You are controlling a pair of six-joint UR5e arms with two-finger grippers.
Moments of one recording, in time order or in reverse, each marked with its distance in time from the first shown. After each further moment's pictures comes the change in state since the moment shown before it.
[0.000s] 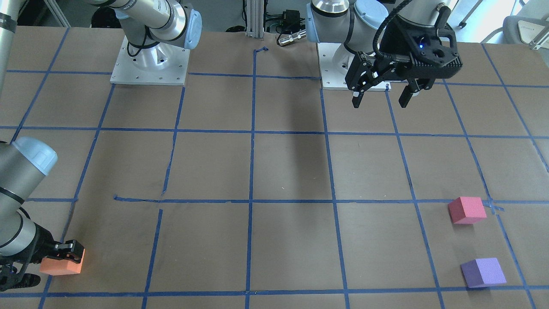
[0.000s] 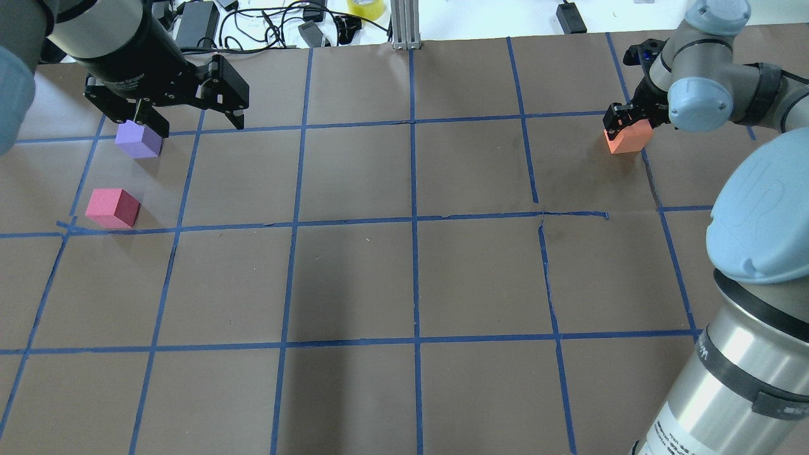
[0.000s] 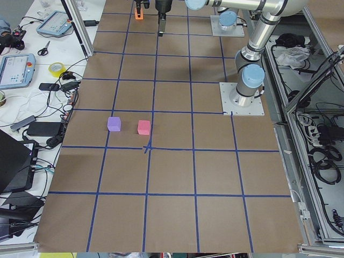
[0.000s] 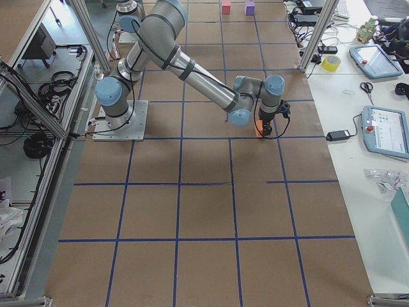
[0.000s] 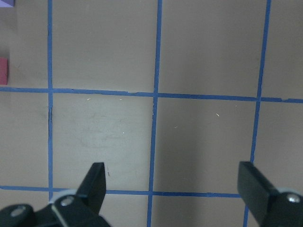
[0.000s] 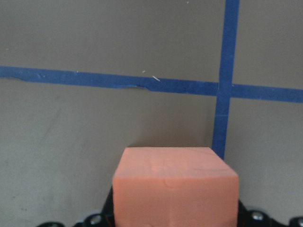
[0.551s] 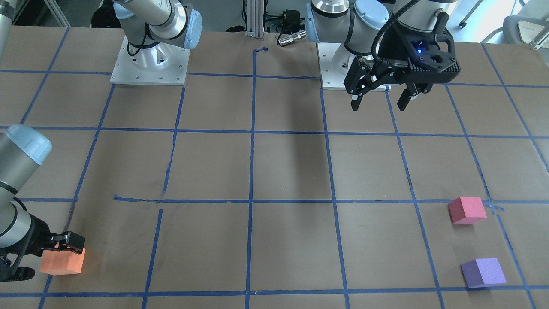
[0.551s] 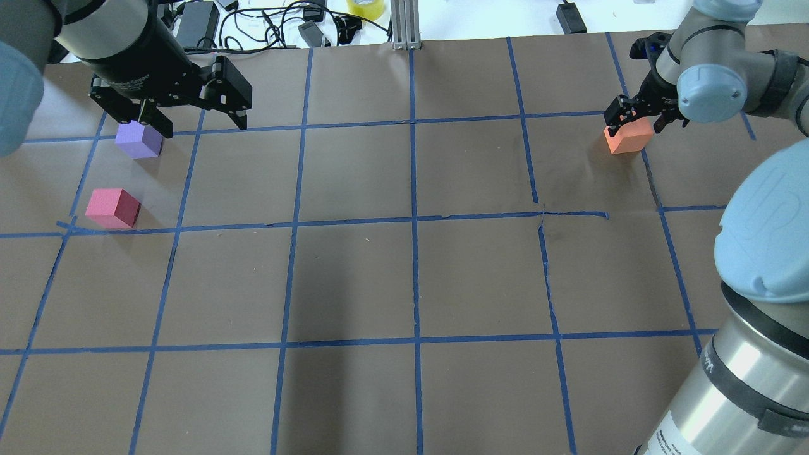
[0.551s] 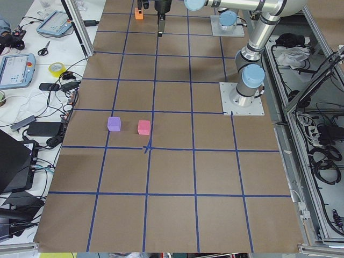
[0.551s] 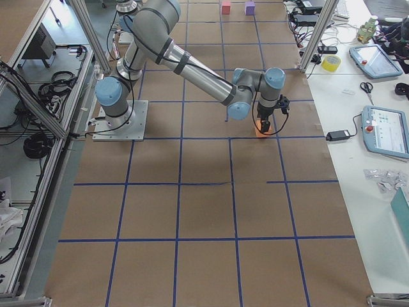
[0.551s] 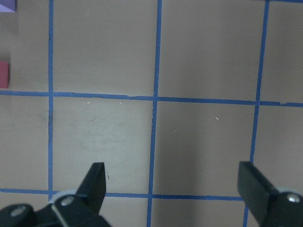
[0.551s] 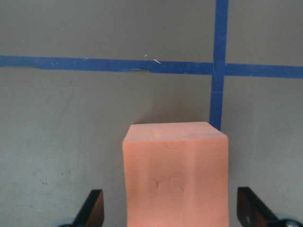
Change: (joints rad) left arm -0.002 -0.009 -0.002 0.005 -0.003 -0.001; right arm 0.002 -0.039 0.006 0.068 -0.006 0.034
